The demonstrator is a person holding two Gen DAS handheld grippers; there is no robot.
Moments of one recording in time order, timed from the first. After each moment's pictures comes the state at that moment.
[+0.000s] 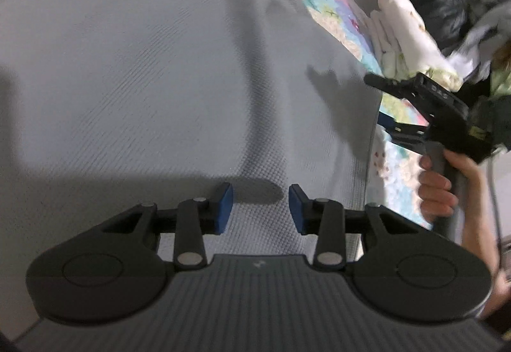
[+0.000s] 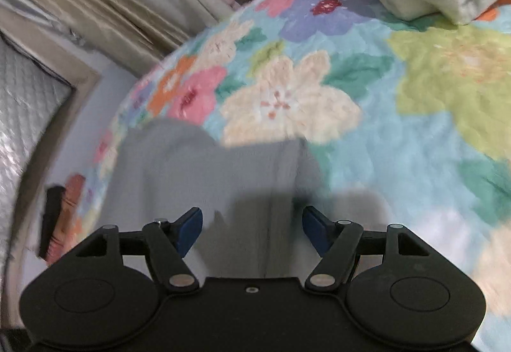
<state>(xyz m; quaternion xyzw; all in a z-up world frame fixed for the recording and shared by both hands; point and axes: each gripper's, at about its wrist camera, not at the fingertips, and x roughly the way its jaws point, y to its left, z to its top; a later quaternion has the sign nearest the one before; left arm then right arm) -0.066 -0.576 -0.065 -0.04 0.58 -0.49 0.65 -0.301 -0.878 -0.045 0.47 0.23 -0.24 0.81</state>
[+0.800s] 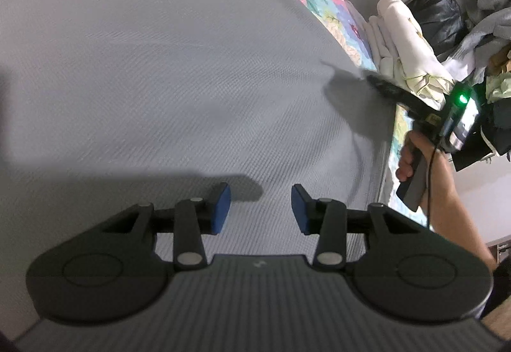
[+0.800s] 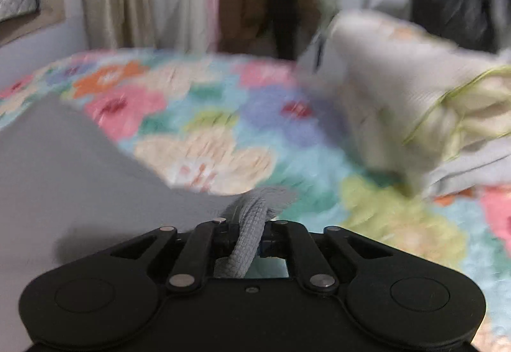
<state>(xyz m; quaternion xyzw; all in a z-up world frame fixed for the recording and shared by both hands) -0.058 -0.549 -0.054 -0.03 0.57 -0.49 0.66 -0.261 -0.864 -0.020 0.10 0.26 -0.44 0.86</state>
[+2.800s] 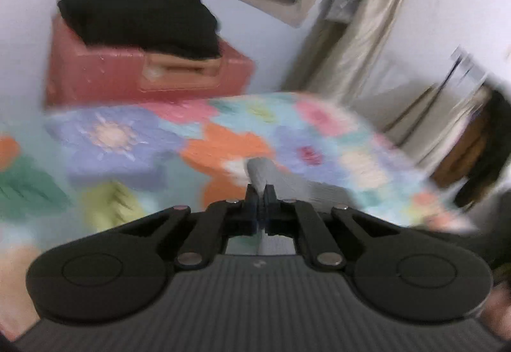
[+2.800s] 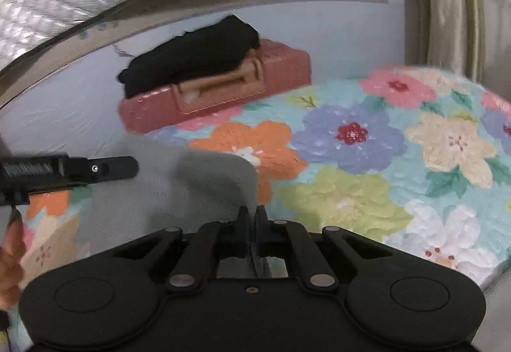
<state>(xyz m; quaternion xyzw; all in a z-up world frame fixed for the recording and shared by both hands) 0.280 -0.297 -0.018 -0.13 0.34 -0.27 0.89 0.215 -0.539 0.005 0.08 0.36 0.03 0.93</state>
